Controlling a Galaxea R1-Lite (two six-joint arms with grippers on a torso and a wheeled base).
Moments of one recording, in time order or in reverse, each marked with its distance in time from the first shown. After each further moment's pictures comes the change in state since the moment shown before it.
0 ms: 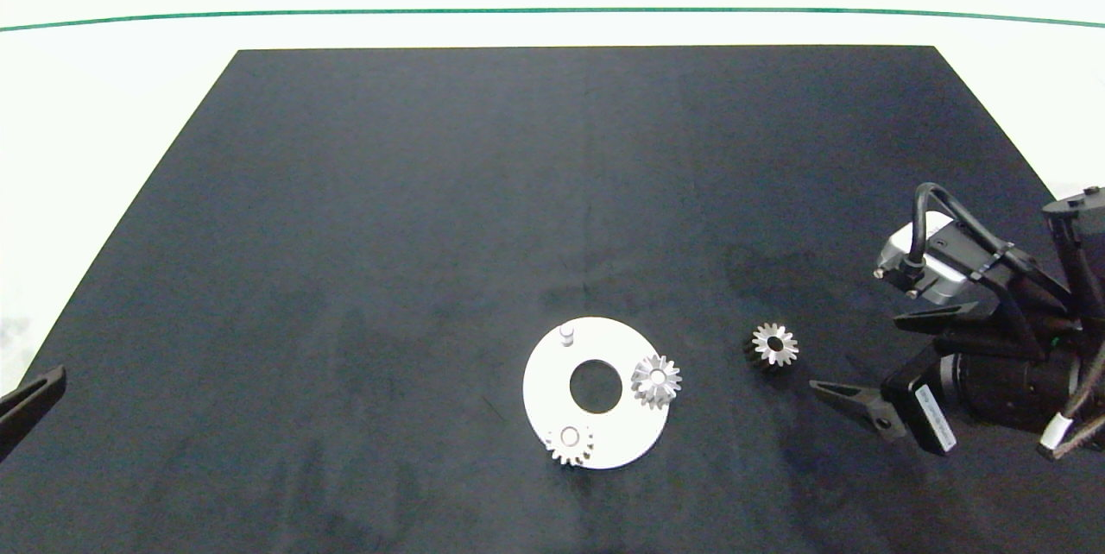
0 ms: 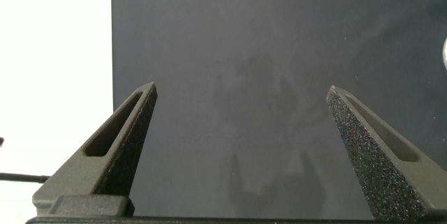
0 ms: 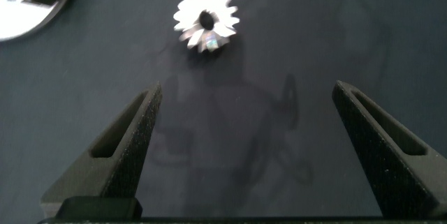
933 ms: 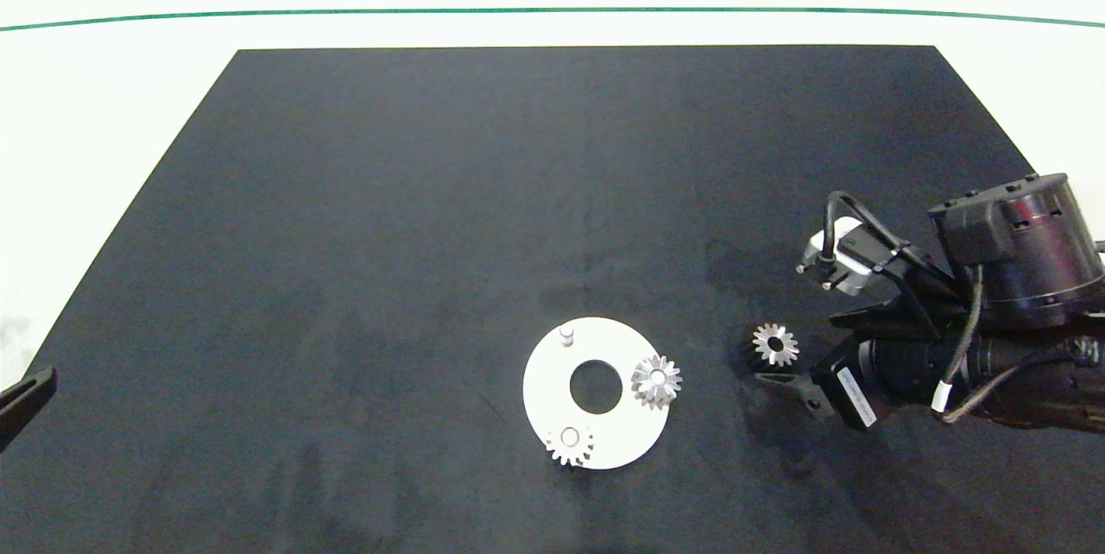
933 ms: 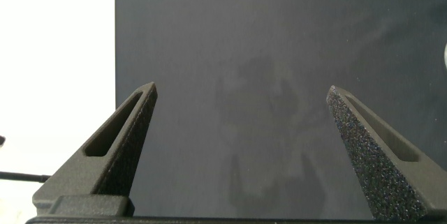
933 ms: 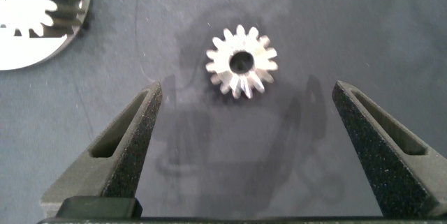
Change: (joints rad) left arm 0.007 -0.011 0.002 0.000 0.000 -0.001; right arm 0.018 0.159 -0.042 -0.073 0.056 0.004
